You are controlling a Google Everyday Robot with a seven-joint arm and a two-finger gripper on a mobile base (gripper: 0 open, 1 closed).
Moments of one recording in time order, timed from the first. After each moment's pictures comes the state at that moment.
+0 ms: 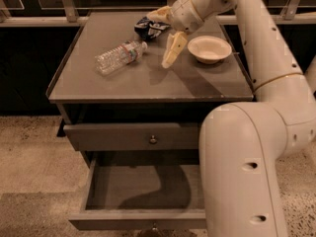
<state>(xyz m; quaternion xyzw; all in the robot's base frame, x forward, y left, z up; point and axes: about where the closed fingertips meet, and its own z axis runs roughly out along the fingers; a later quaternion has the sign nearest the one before) 0.721 -0.018 0.923 -0.75 0.51 0.20 0.38</state>
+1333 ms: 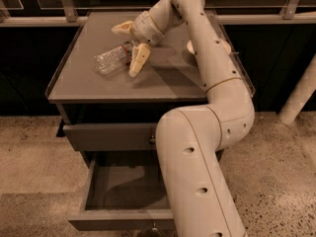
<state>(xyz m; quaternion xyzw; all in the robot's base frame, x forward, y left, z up) 0.745 0.095 0.871 -0.77 0.45 0.25 0.37</state>
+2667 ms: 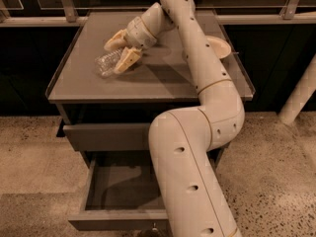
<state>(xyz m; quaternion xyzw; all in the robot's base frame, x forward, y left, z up) 0.746 0.119 0.853 -0.78 0.44 0.26 0.36</state>
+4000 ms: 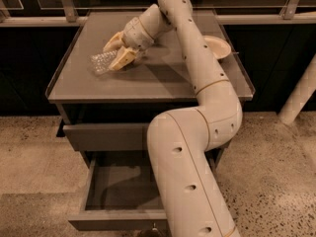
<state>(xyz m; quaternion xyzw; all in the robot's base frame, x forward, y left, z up) 0.747 0.129 0.851 -0.78 0.43 0.27 0.37</state>
